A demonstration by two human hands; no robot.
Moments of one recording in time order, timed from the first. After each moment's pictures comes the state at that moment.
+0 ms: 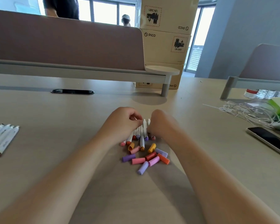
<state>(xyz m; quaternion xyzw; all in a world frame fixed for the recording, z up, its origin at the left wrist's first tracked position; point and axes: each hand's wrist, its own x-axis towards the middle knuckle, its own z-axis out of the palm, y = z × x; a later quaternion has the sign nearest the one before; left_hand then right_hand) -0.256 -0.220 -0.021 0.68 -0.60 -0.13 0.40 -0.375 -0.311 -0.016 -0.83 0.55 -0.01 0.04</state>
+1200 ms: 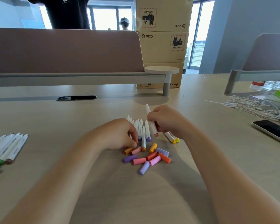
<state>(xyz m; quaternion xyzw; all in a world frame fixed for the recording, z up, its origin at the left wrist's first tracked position) -0.249 -0.205 -0.006 0.71 -0.68 -0.15 0.12 -0.400 -0.305 -0.003 -0.76 0.47 -0.23 0.39</state>
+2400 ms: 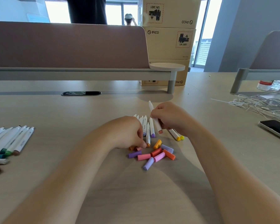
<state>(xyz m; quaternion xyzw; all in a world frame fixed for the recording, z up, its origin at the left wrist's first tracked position) -0.263 -0.198 -0.005 0.72 -0.68 -0.13 0.07 -0.397 -0.305 -0.006 -0.79 0.45 -0.22 0.35</state>
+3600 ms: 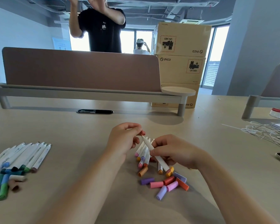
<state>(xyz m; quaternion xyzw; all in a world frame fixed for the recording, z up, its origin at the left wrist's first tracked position) -0.229 -0.219 -0.016 0.58 -0.34 -0.31 0.68 -0.393 -0.278 0.003 -0.82 0.32 -0.10 0.47</state>
